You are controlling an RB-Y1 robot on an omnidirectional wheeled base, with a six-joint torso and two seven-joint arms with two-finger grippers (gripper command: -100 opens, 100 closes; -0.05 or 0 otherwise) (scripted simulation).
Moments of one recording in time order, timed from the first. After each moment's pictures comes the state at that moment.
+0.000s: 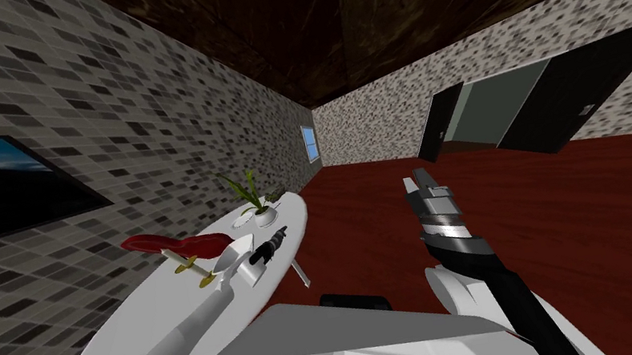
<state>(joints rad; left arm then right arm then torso) 0.09 0.89 -0.33 -1.50 0.23 0.21 0.22 0.48 0.00 0.03 -2.34 0.04 -0.40 0.13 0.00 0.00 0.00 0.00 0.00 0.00</state>
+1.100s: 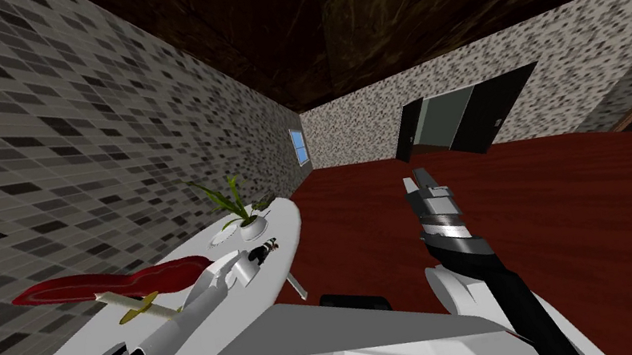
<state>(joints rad) 0.05 0.98 -0.41 -1.40 0.23 0.51 0.17 0.48 0.00 0.03 -2.34 0.04 -0.40 0.13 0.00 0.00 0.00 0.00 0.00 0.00</state>
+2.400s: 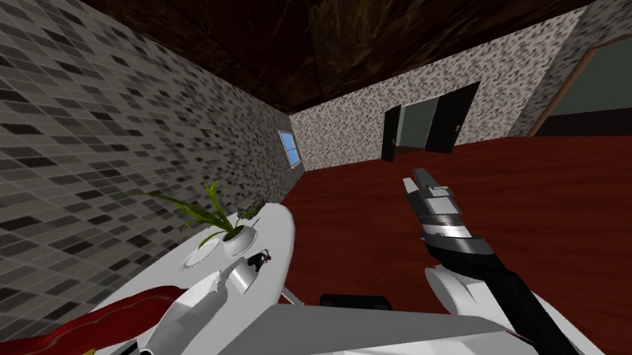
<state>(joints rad) 0.03 0.94 -0.44 -1.23 0.24 0.56 0.13 0.48 0.00 0.03 -2.34 0.04 -0.40 0.13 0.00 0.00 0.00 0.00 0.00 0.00</state>
